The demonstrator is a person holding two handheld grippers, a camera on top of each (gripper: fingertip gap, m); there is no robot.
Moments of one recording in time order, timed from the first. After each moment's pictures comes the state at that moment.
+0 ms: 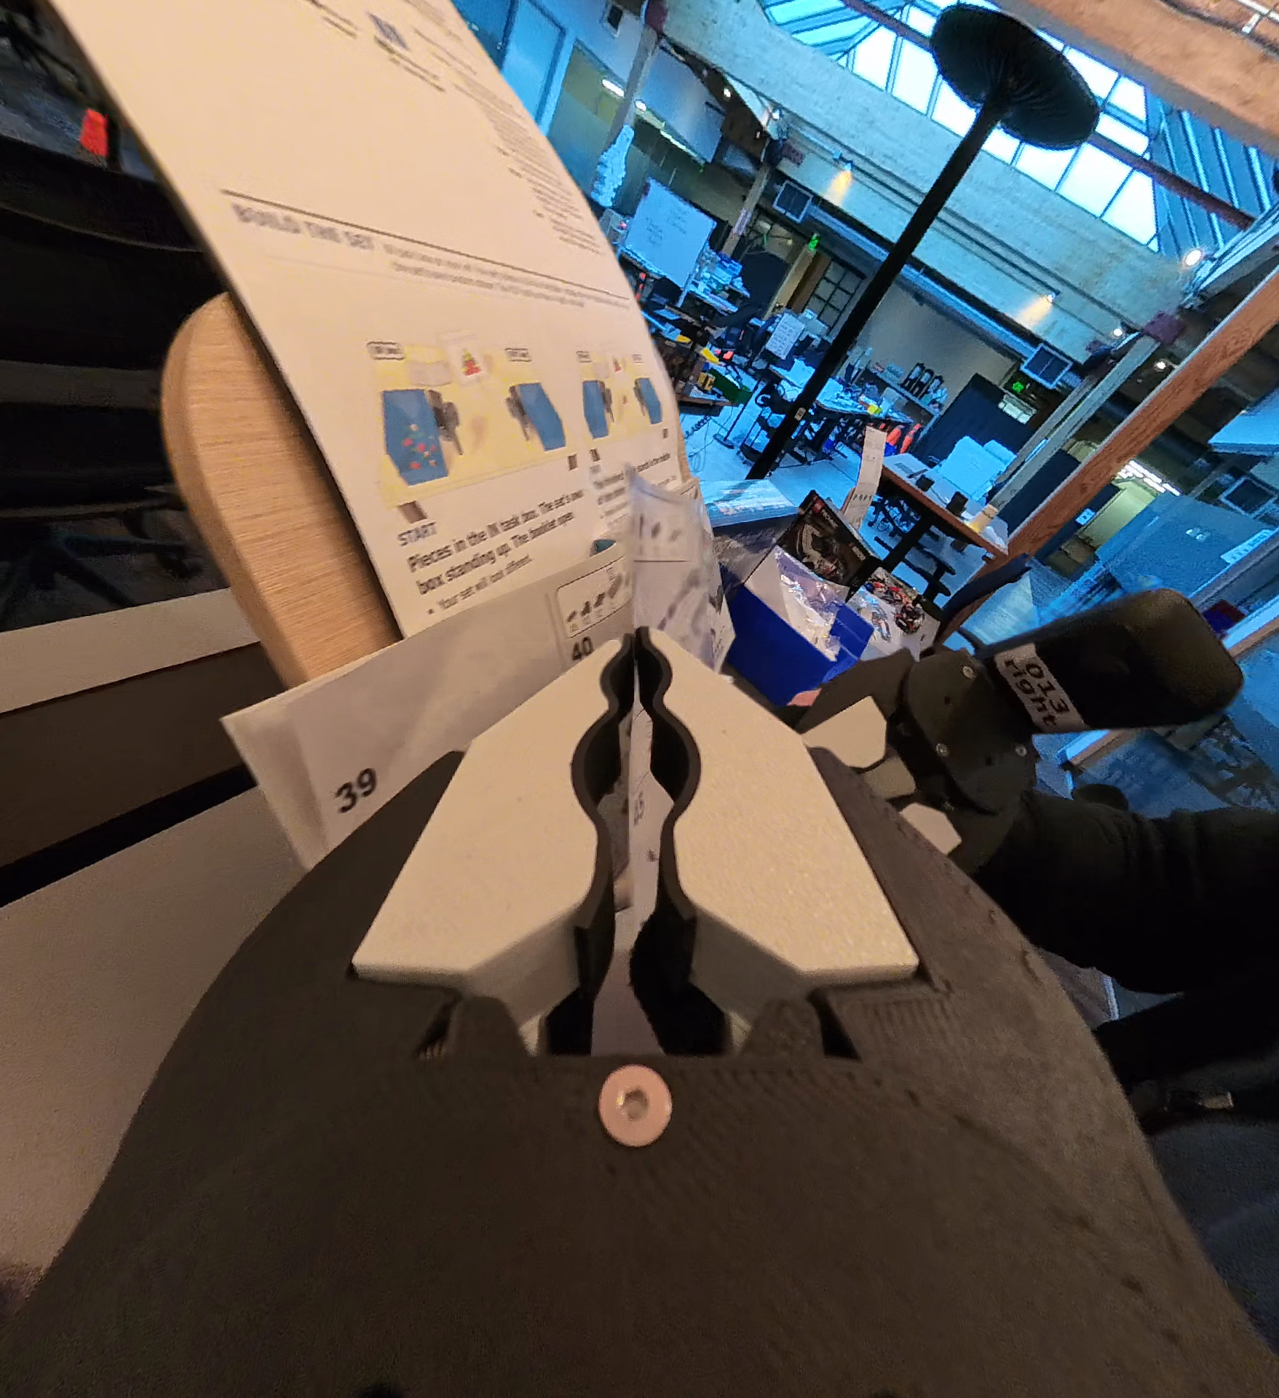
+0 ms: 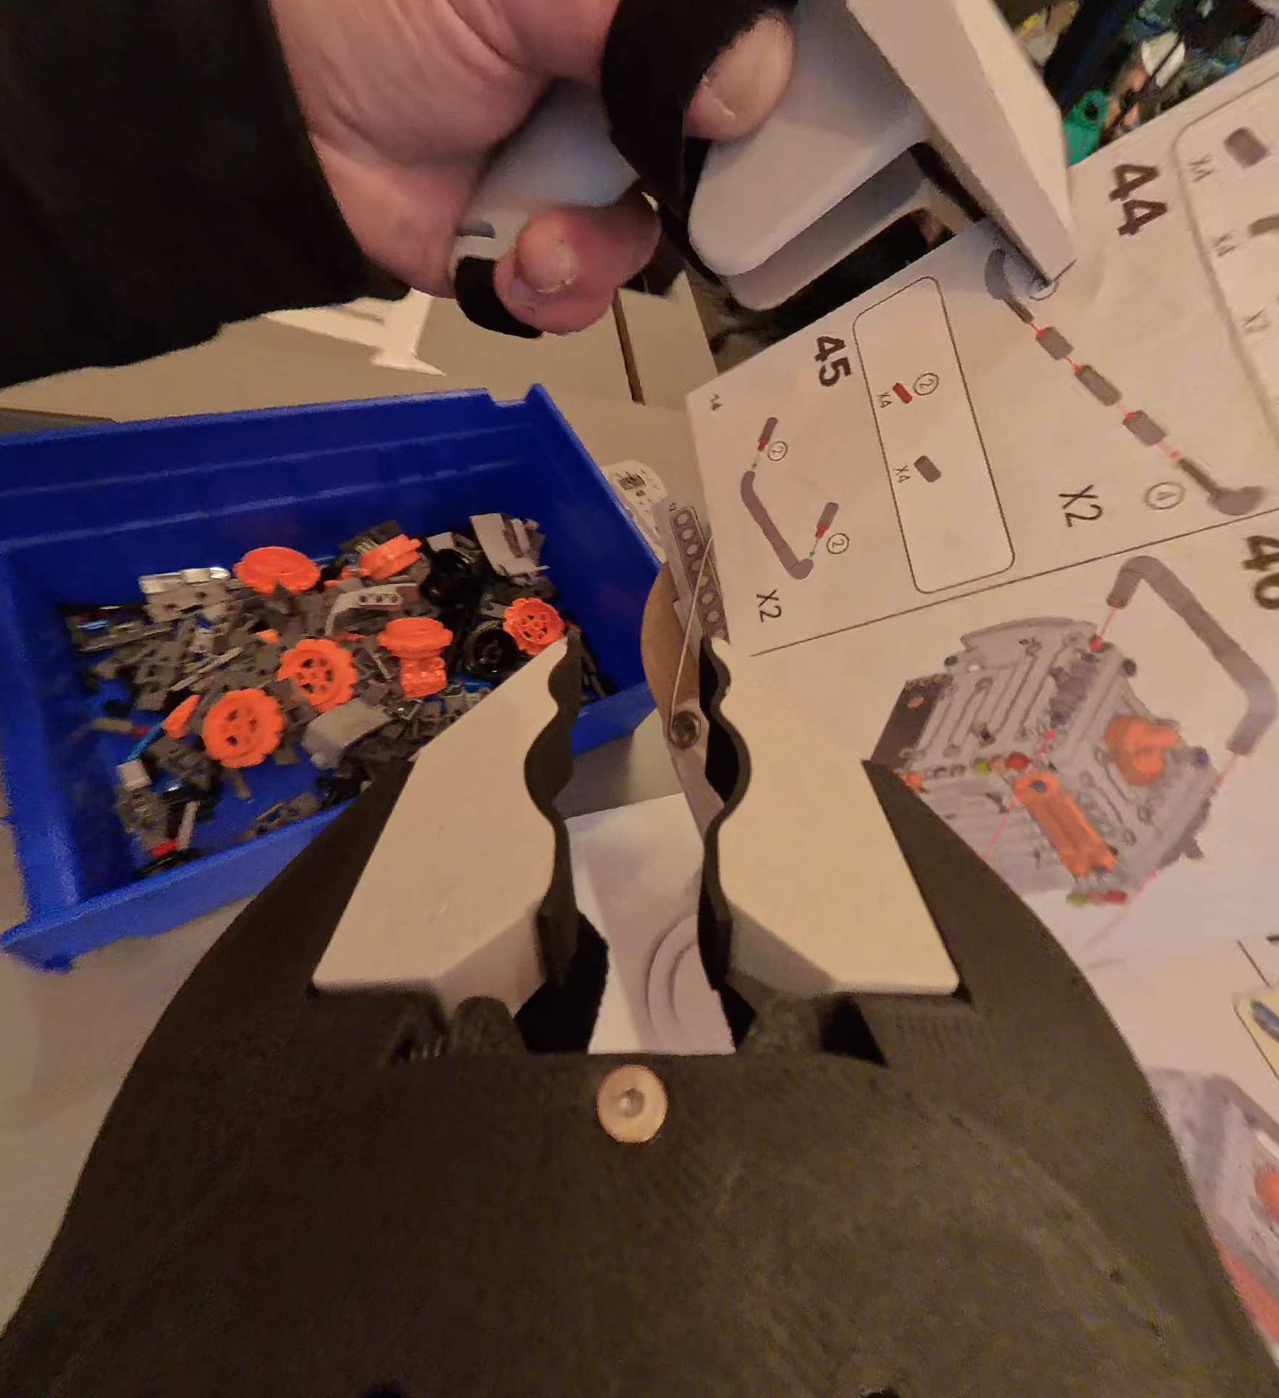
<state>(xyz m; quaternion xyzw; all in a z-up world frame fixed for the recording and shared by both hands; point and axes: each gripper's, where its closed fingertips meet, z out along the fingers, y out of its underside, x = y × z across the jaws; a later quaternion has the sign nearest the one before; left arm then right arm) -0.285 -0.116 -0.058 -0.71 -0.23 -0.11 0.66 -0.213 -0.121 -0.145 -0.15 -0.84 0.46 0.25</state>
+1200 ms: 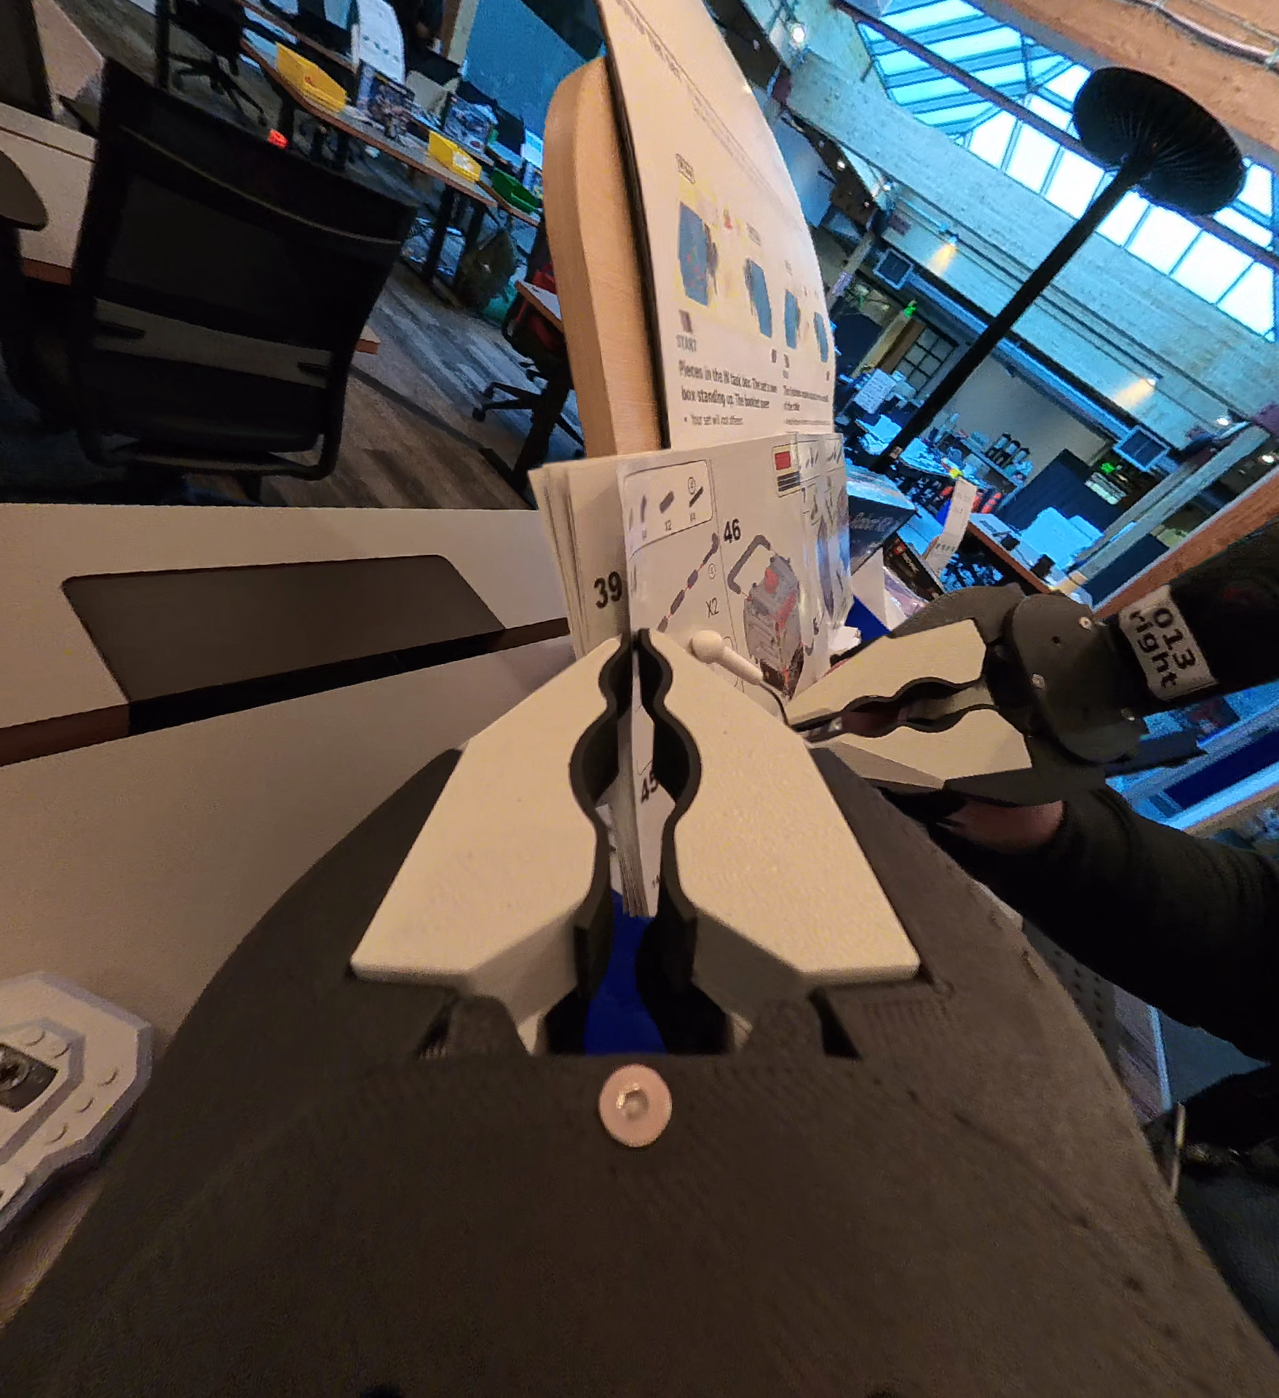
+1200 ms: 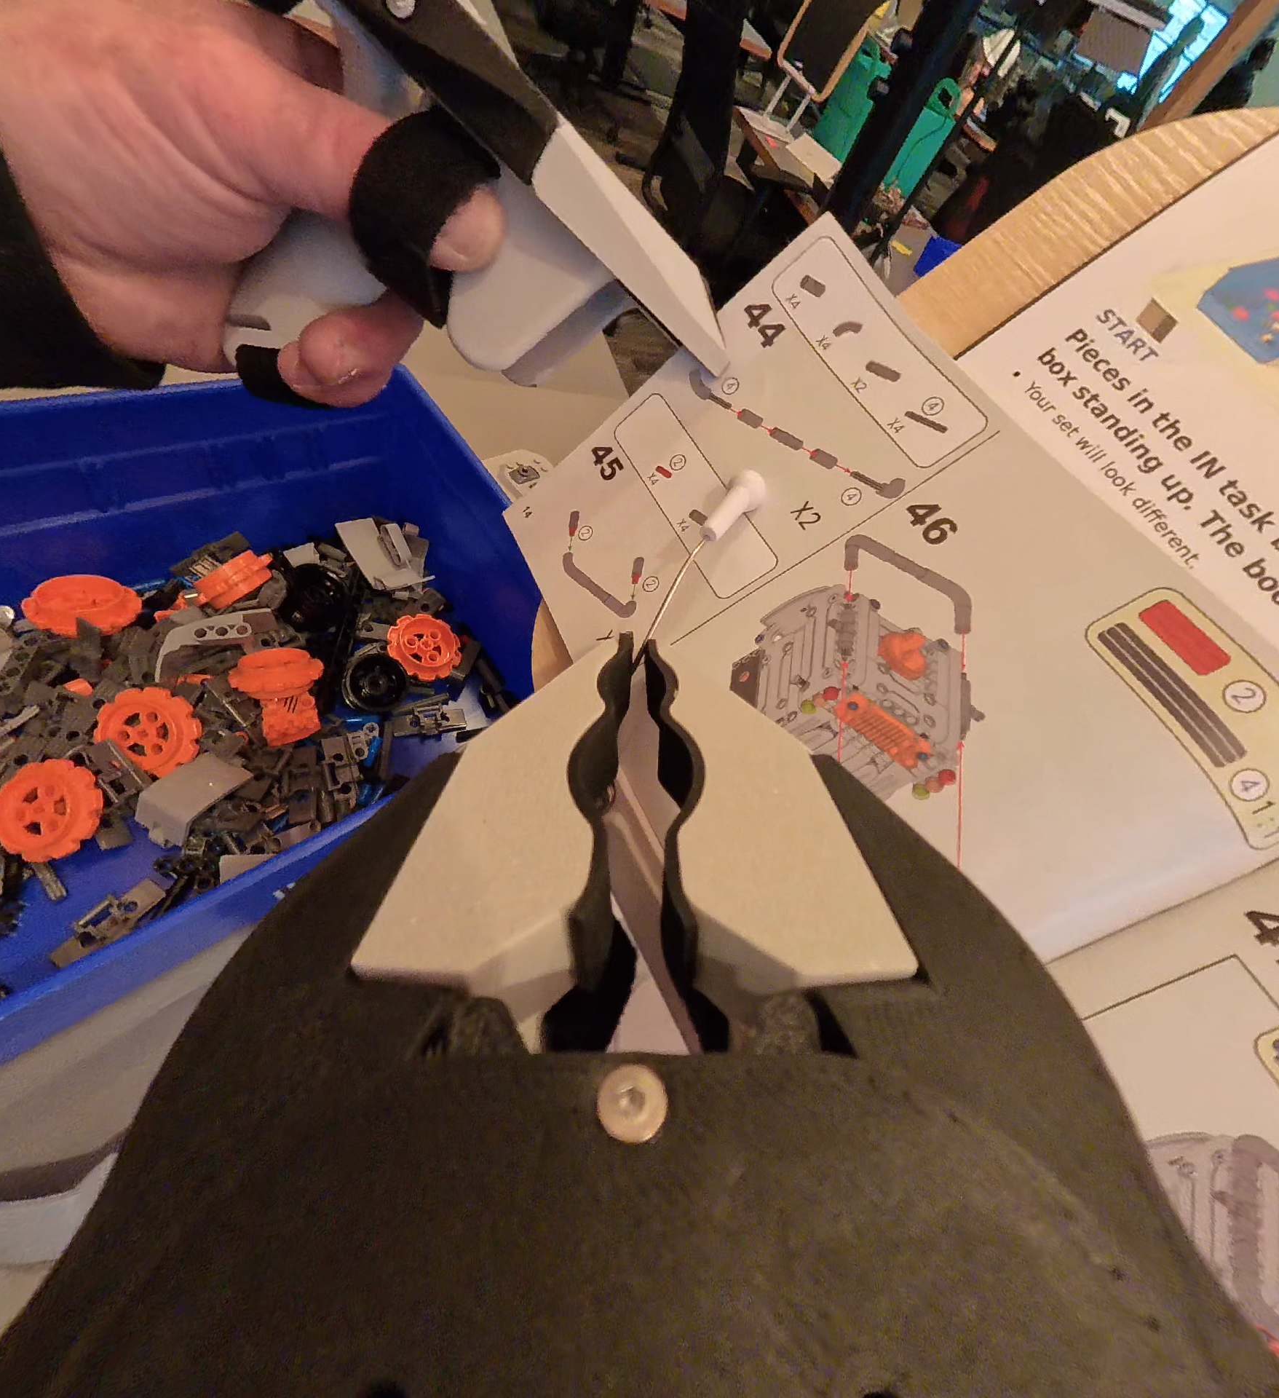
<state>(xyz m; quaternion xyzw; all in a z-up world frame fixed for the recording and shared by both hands) -0.311 -0.167 -0.125 -0.69 -0.30 -0.08 0.66 -0.253 -0.123 -0.159 -0.19 -0.82 0.44 0.31</state>
